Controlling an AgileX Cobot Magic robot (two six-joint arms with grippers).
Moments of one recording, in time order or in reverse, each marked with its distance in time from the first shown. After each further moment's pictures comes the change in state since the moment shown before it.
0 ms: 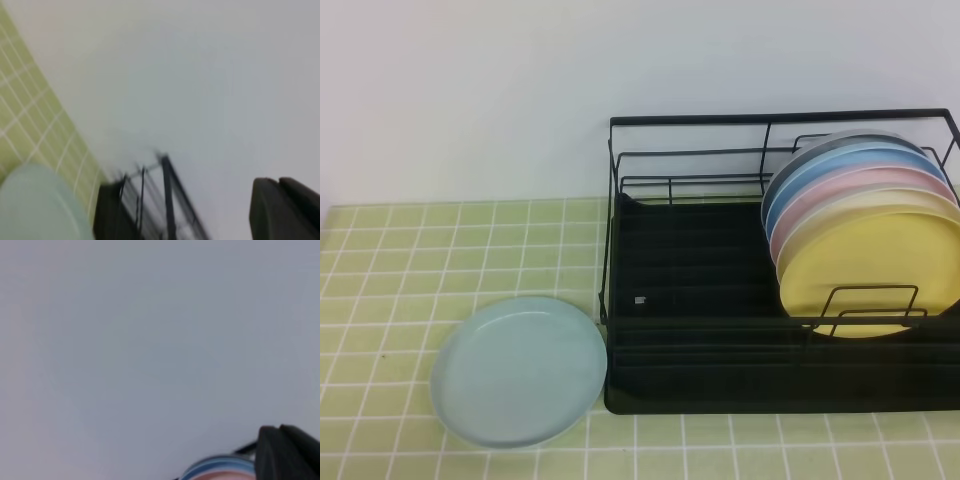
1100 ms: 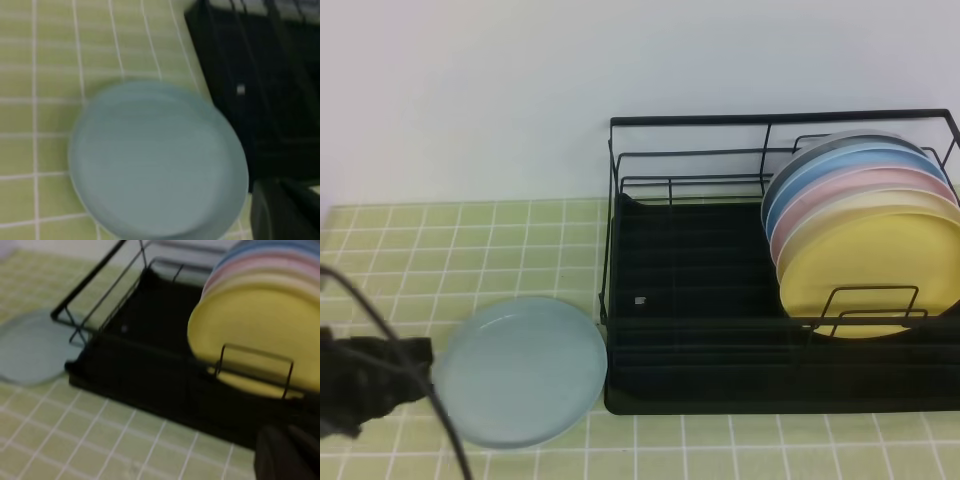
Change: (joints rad) left arm 0.016 0.899 -0.494 0.371 0.361 0.469; right arm 0.000 0.532 -0.522 -0.137 0.924 -0.369
